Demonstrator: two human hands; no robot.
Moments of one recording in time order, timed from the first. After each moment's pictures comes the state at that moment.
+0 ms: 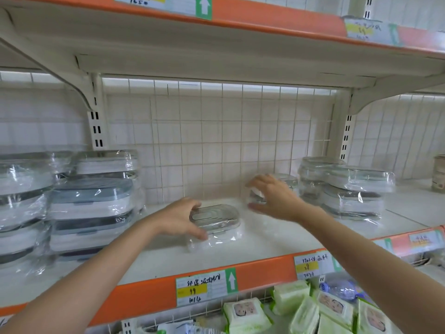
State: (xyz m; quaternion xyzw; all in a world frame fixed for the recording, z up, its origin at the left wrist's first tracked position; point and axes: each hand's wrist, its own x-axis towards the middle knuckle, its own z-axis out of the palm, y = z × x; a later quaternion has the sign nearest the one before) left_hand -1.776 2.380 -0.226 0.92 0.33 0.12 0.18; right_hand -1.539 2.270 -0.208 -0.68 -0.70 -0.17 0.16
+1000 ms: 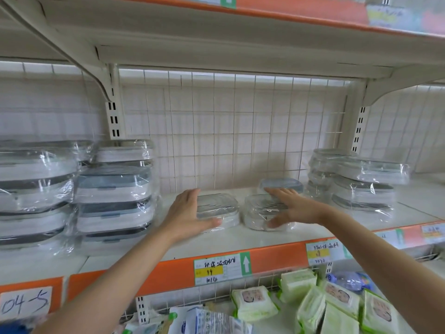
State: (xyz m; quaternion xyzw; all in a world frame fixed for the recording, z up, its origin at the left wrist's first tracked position) left_hand -1.791 2.366 -0.263 0.88 0.38 0.25 0.16; right_hand -1.538 2.242 -0.227 -0.73 -0.66 0.10 0.15
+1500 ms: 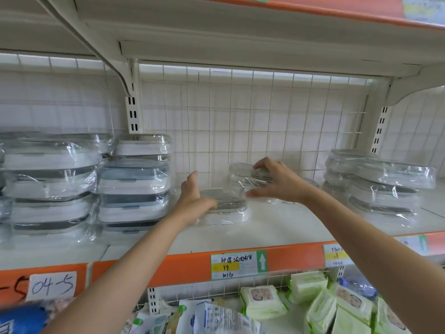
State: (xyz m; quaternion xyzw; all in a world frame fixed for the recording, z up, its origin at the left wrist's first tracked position) left_hand -1.798 2.379 -0.251 0.76 0.41 0.36 0.35; right_hand -1.585 2.286 -0.196 -0.66 -0.69 -0.01 0.30
